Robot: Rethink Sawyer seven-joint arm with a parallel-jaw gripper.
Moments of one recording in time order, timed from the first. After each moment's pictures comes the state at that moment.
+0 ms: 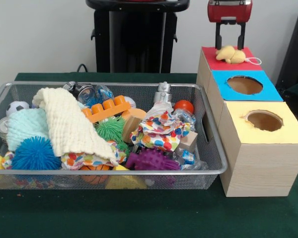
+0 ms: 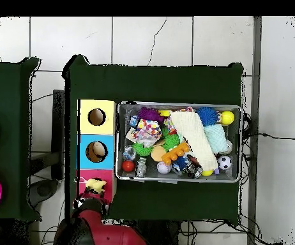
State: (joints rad) arm -0.02 -0.94 0.15 2.46 0.21 -0.17 1.95
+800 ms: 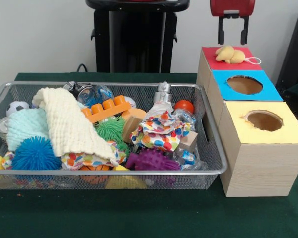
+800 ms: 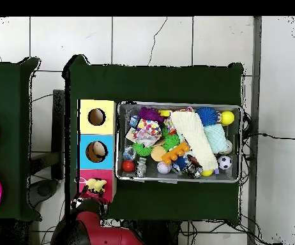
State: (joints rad) arm -0.01 -1.00 0.13 2.46 0.21 -0.15 1.95
